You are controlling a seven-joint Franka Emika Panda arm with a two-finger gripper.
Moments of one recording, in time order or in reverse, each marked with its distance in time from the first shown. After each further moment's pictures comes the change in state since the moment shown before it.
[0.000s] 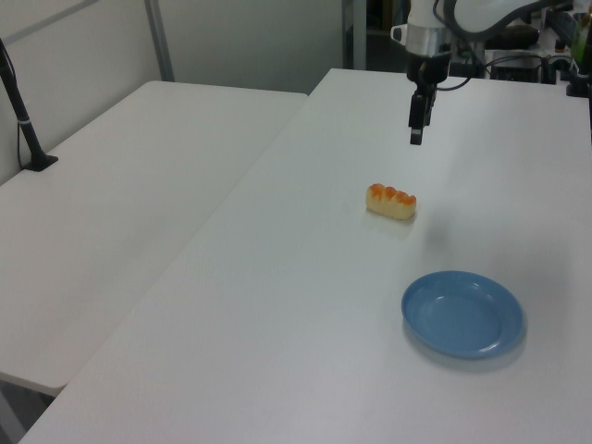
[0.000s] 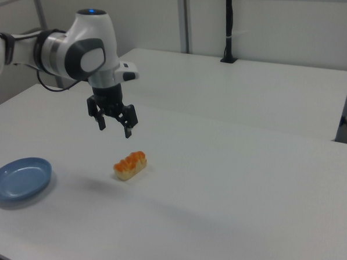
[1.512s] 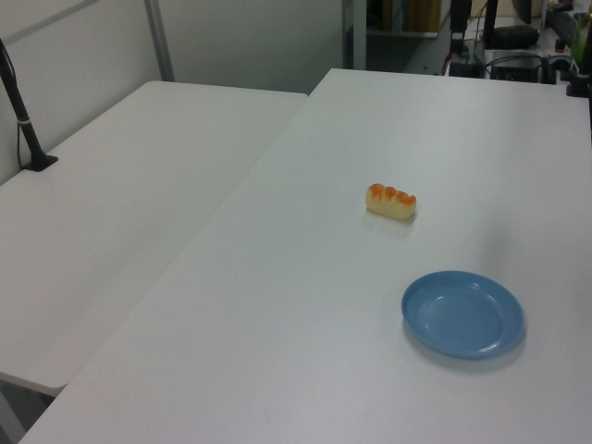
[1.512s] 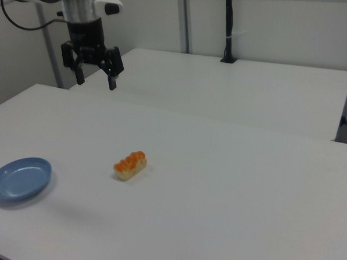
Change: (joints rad) arm -0.049 -0.120 0.000 0.314 0.000 -0.464 -0.129
